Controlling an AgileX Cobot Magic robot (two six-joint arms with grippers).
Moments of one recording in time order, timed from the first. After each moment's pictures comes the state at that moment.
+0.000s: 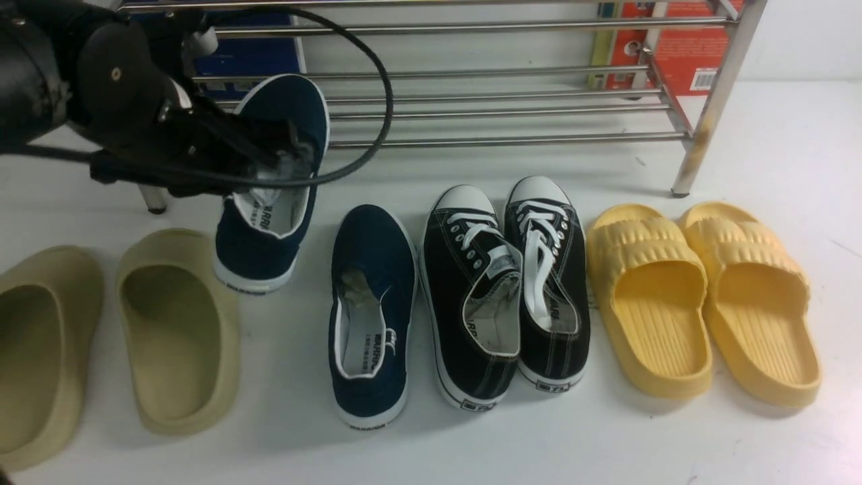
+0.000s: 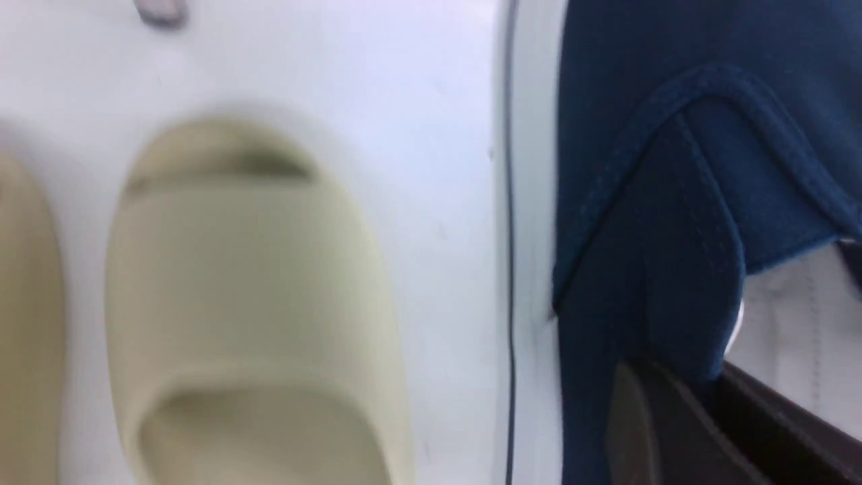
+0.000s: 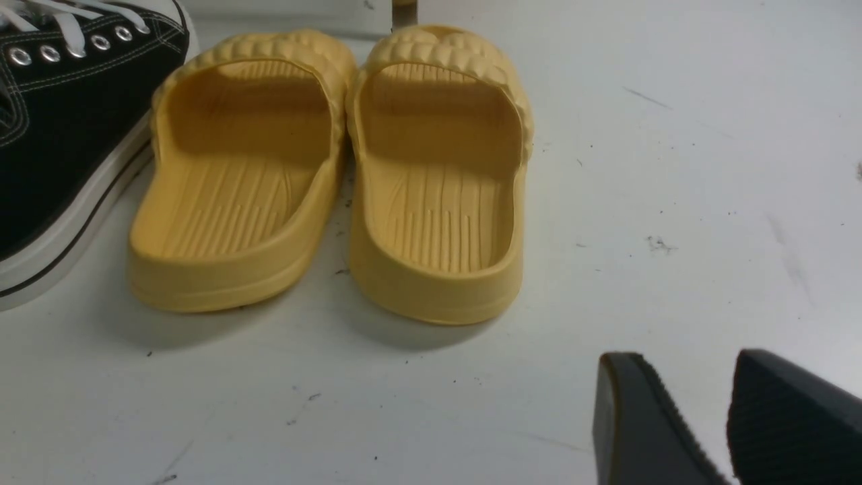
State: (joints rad) right arm -0.08 -0.01 0.01 0.06 0.39 -0.03; left arm -0.24 1.57 -1.29 0.13 0.68 -0.48
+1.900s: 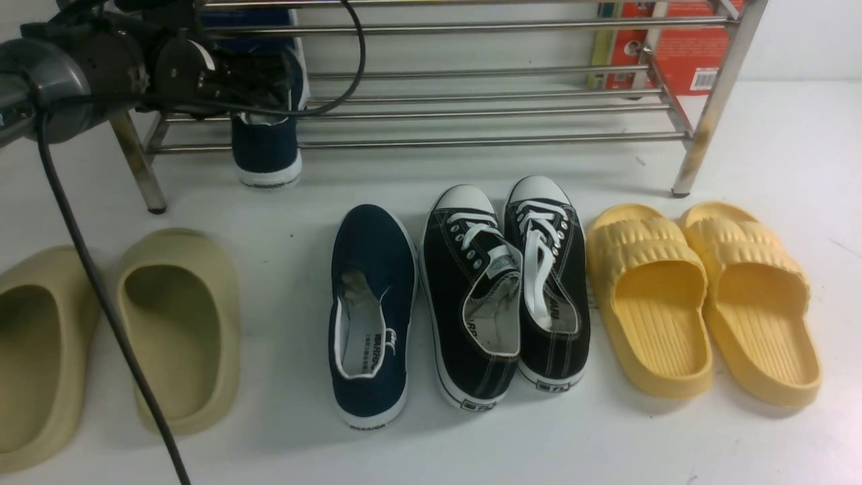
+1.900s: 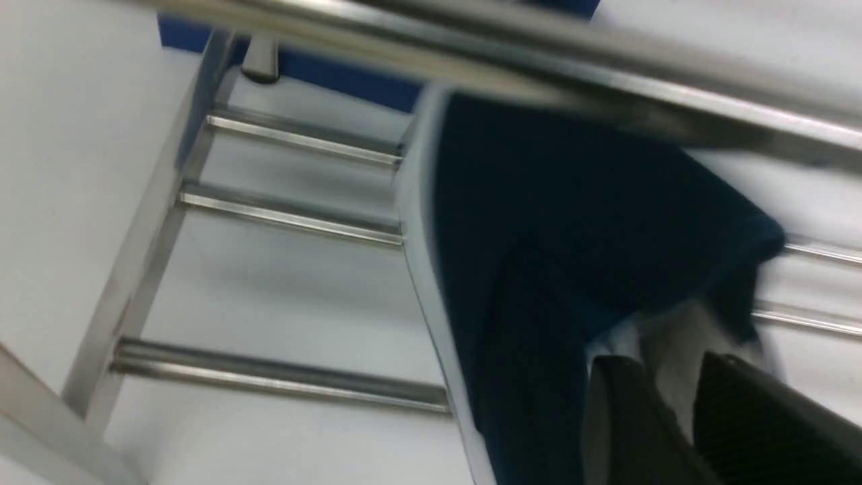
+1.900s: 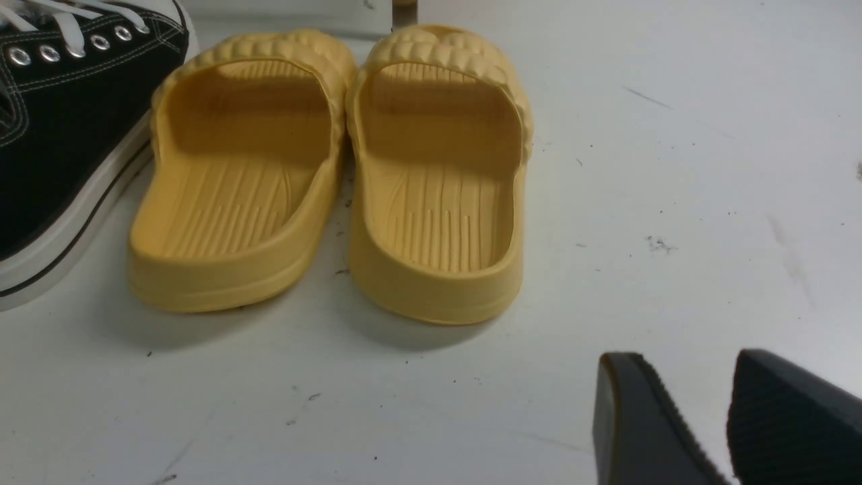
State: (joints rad) right arm -0.08 -0.01 0.01 0.06 0.39 -0.03; left arm -0.12 1.94 -1.57 0.20 0.25 -0.52
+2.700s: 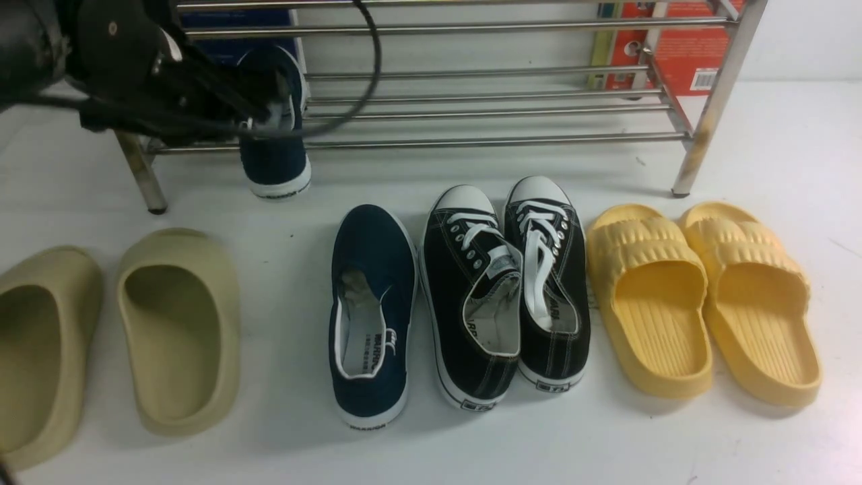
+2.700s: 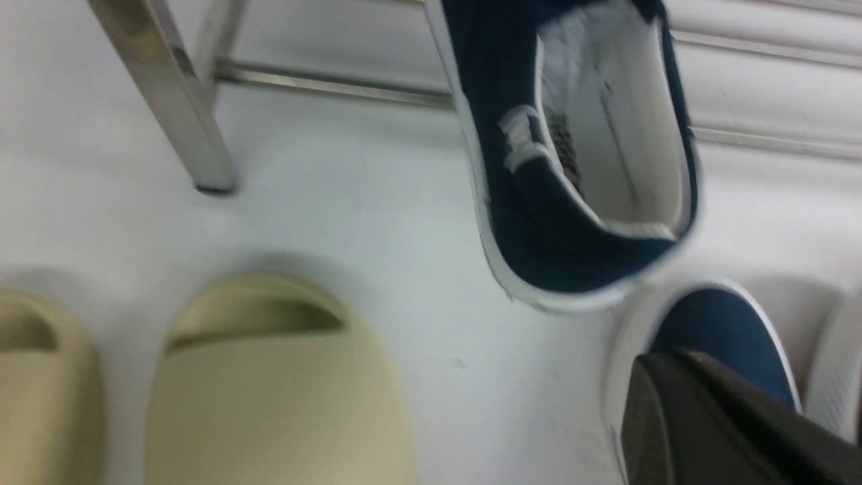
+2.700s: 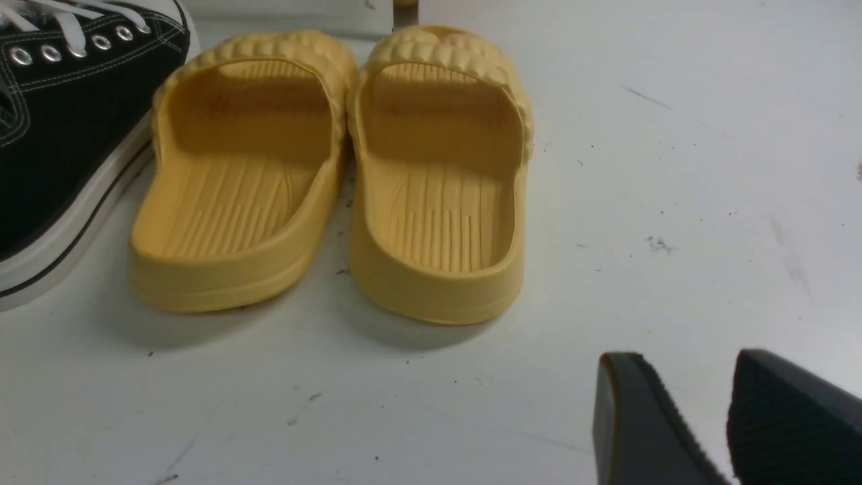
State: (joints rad) right arm -0.08 -0.01 0.01 0.06 0.39 -0.03; left arm -0.28 1.53 -1.30 0.17 0.66 -0.48
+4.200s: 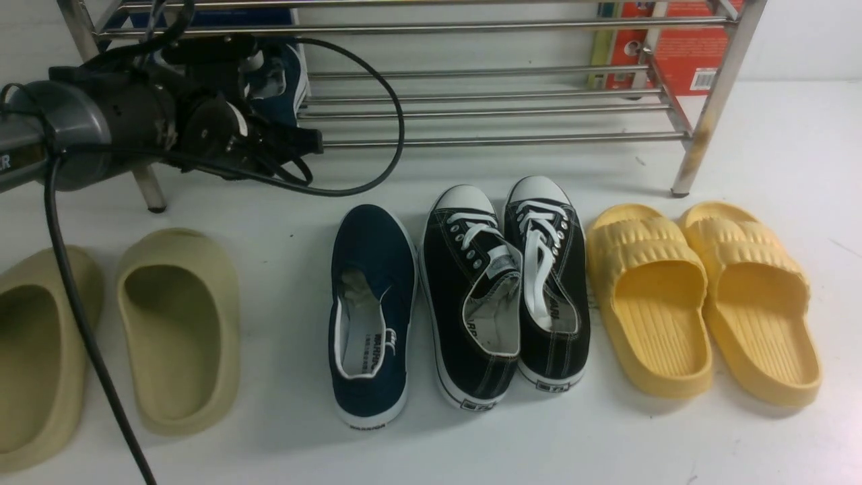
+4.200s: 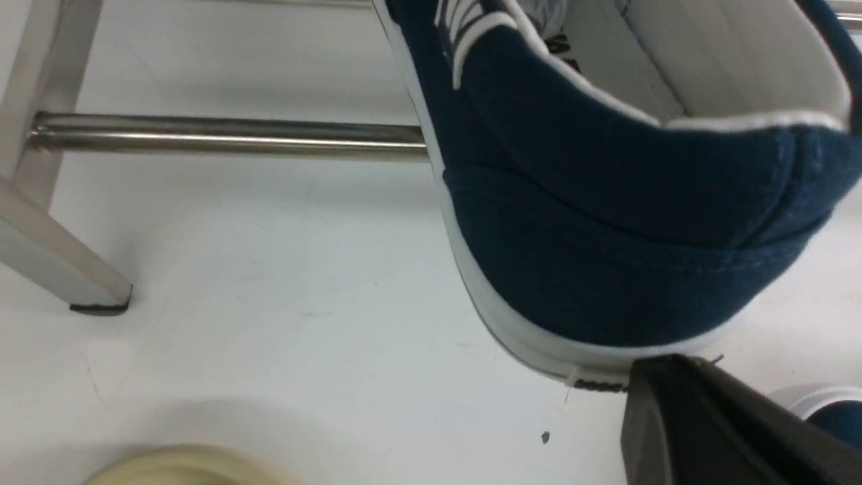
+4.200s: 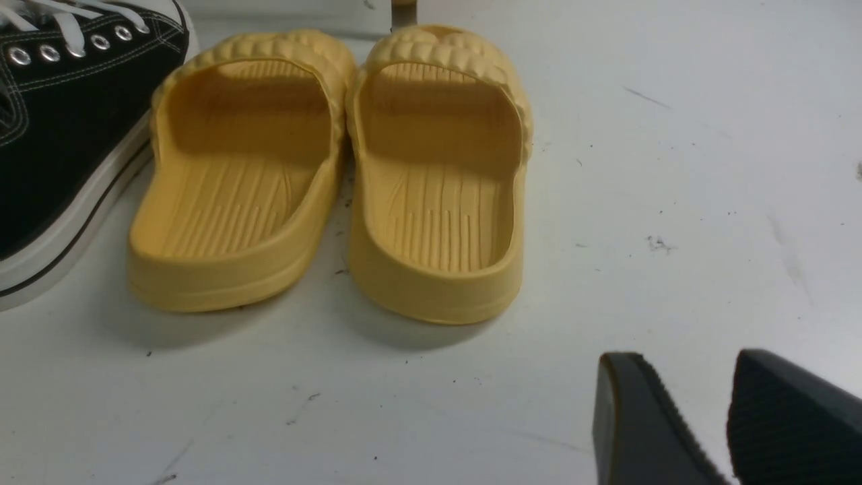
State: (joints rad) right arm -0.08 -0.01 0.01 0.06 0.39 -0.03; left arm -0.20 1.85 -1.35 0.33 0.30 -0.53
